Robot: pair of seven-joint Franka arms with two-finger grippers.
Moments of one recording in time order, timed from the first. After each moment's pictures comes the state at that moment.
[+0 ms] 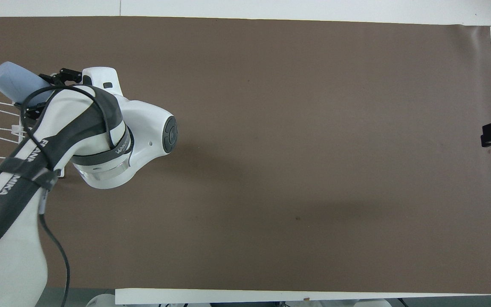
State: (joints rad) left arm -0.53 0.26 0.03 -1.96 1.42 1.58 -1.94; right arm -0.24 -0.09 0.17 -1.62 -0.15 1.44 -0.06
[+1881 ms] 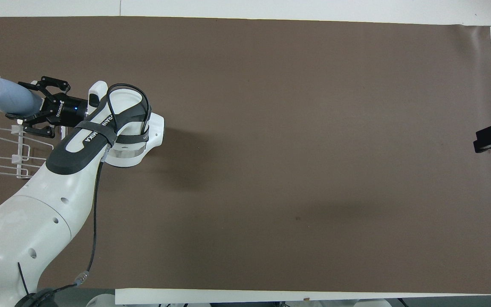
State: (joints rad) left arm -0.44 0.55 0.03 -1.93 1.60 1.32 -2.29; right arm 0.00 -0.06 -0.06 -1.59 -0.09 1.38 -0.08
